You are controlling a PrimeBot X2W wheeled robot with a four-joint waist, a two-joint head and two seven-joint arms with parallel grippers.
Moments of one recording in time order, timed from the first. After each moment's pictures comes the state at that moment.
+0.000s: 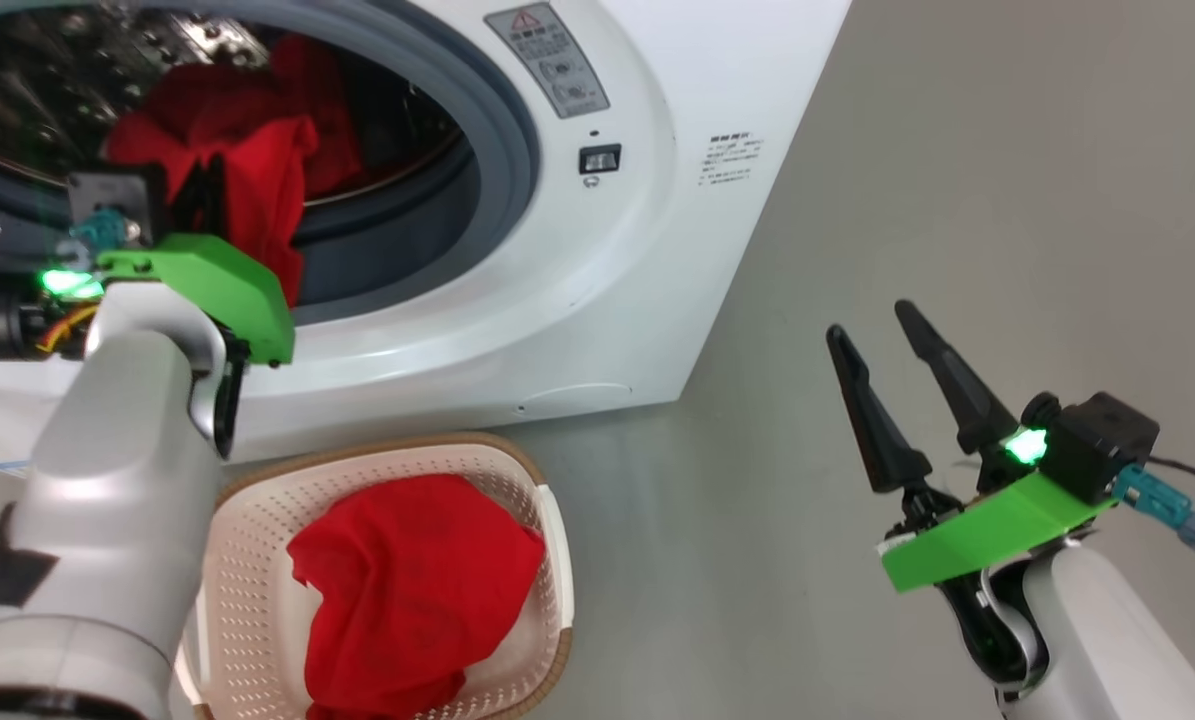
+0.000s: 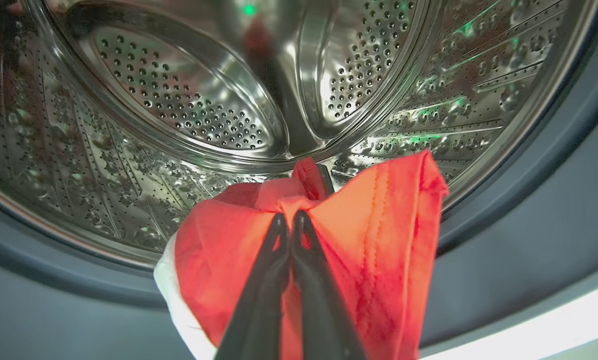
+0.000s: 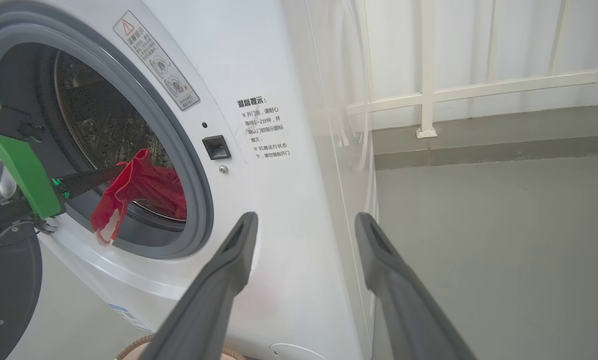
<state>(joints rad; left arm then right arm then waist) -1.08 0.12 -0.38 1.19 -0.34 -0.02 -0.25 -0.34 -0.21 0.24 0.15 0.48 0.13 -0.26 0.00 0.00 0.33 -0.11</state>
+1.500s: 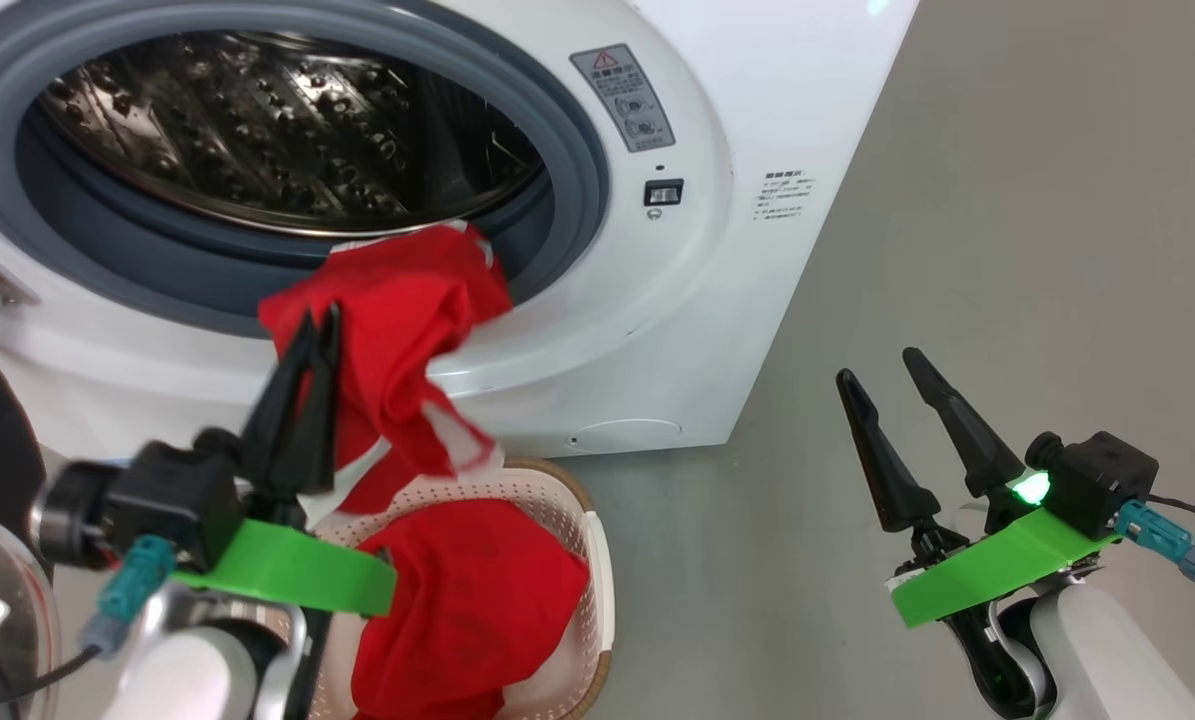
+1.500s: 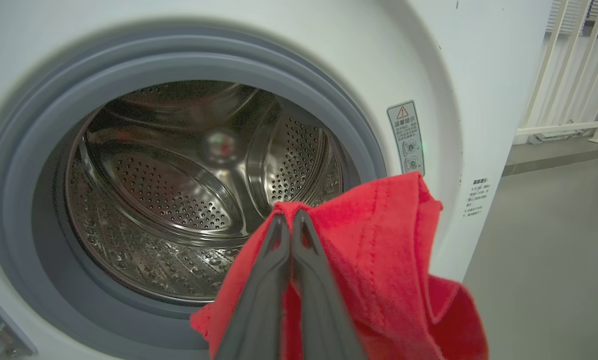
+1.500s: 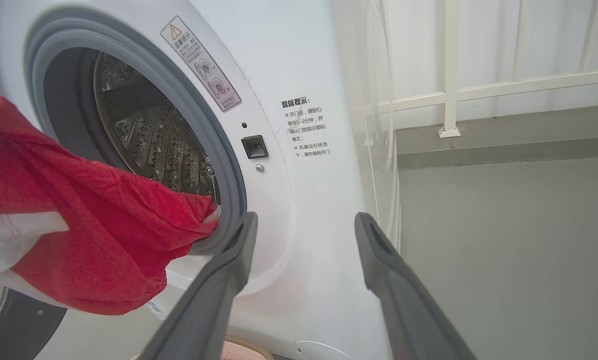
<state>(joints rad) -0.30 0.30 -0.41 -0.22 -0.35 0.20 -0.01 -0.27 -0.22 0.24 0.16 0.49 0.13 -0.26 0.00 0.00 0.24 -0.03</state>
